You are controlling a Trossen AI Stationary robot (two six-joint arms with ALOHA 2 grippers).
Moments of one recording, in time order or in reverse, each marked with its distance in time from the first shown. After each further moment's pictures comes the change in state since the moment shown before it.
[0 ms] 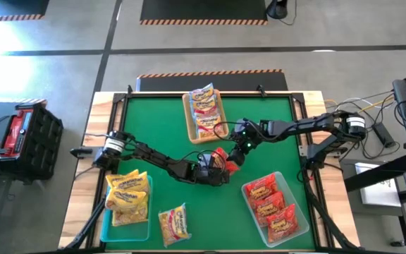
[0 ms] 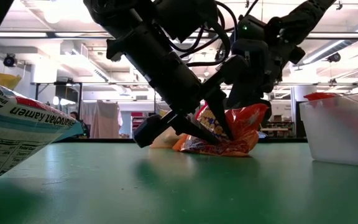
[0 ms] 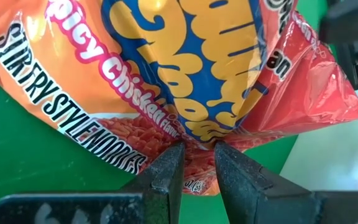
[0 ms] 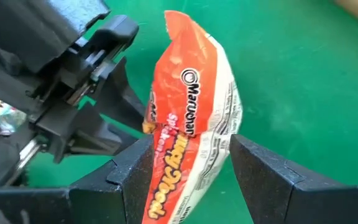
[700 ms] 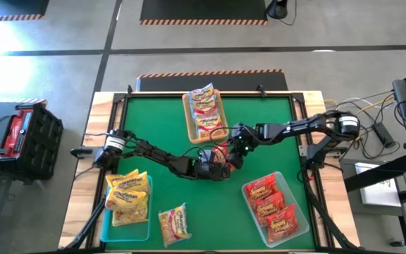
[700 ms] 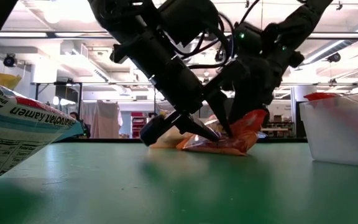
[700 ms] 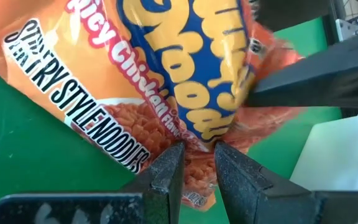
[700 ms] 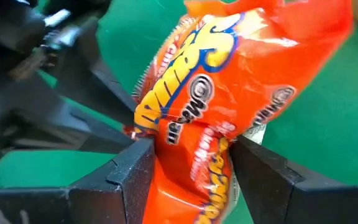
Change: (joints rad) left arm 0.044 0.000 0.000 0.018 -0.019 0.026; right arm 0.038 0.073 0.003 -0.002 0.099 -0.093
